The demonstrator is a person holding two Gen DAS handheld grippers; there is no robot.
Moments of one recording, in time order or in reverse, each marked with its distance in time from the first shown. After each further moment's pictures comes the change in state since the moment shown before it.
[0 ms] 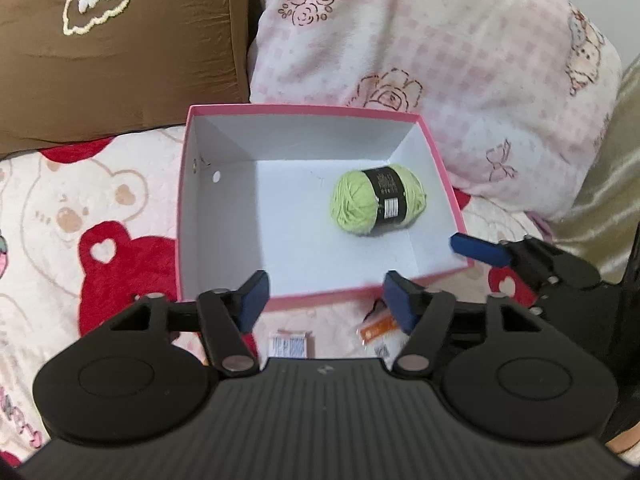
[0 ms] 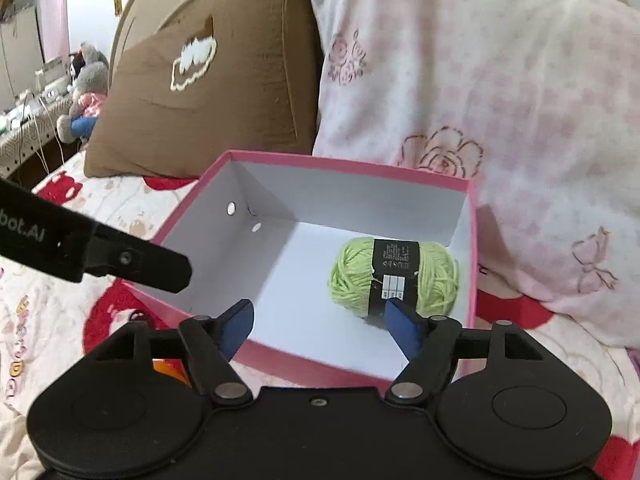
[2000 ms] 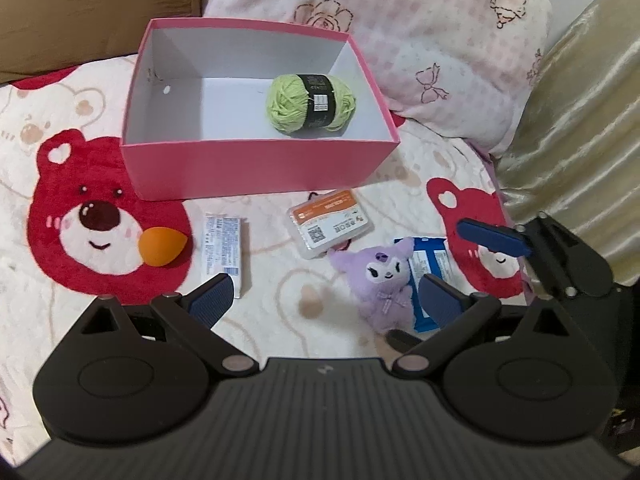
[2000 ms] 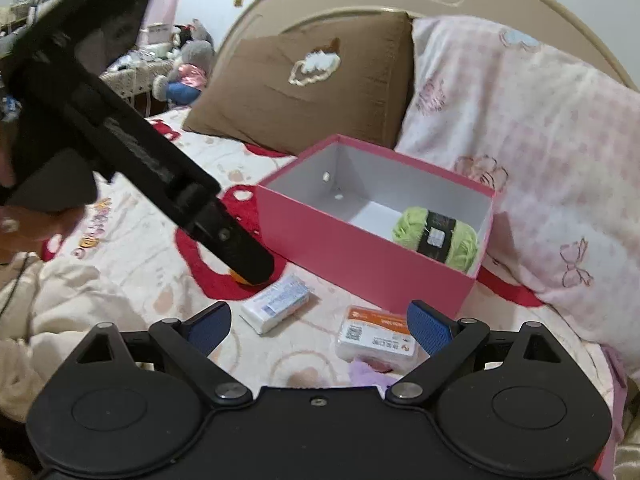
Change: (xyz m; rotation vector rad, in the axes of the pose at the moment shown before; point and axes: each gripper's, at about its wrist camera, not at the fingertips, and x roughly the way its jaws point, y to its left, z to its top) left arm -0.017 -0.026 -0.119 0.023 0.034 -0.161; right arm -0.111 0.041 -0.115 -0.283 -0.100 0.085
